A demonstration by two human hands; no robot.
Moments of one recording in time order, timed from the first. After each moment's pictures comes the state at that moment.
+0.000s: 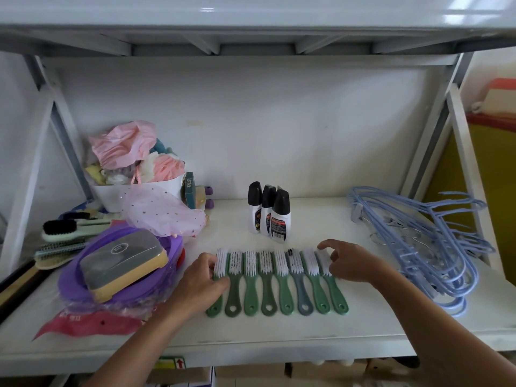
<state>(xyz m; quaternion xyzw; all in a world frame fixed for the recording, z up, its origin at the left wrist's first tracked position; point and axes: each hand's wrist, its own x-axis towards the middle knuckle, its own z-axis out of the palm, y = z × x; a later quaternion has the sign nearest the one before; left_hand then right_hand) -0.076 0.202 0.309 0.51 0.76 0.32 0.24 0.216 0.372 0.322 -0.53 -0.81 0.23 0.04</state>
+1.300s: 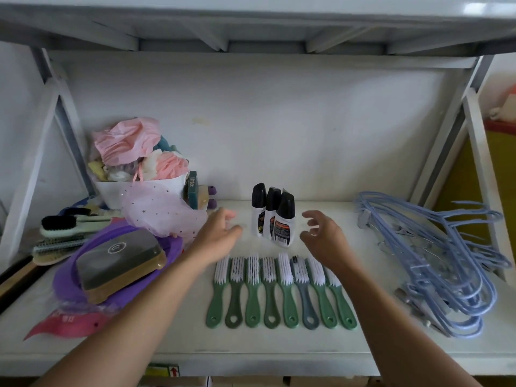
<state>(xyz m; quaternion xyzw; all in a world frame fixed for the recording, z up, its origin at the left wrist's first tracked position) -0.076 0.275 0.355 0.54 0.72 0.38 0.20 0.147 0.371 0.339 -0.50 -0.76 0.25 0.33</state>
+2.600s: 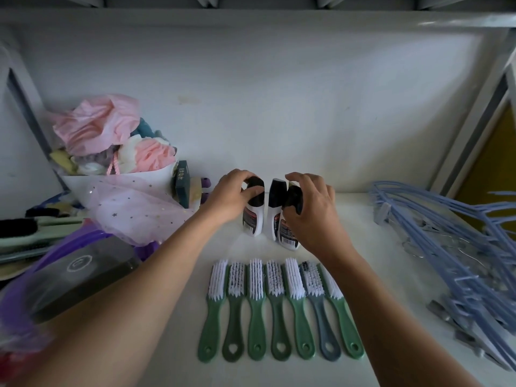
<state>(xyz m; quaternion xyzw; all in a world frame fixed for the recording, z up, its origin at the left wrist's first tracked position) -0.107 0.396 0.363 0.65 0.65 0.38 0.10 0.089 0.398 0.352 -0.44 -0.79 0.13 0.41</state>
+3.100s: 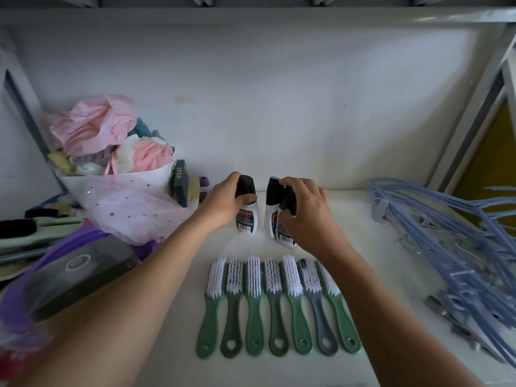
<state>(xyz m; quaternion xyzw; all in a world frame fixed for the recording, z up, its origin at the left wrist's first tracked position) -0.113 0.392 0.350 0.61 0.70 0.35 0.12 0.091 0.396 0.348 -0.44 -0.81 0.15 0.36</state>
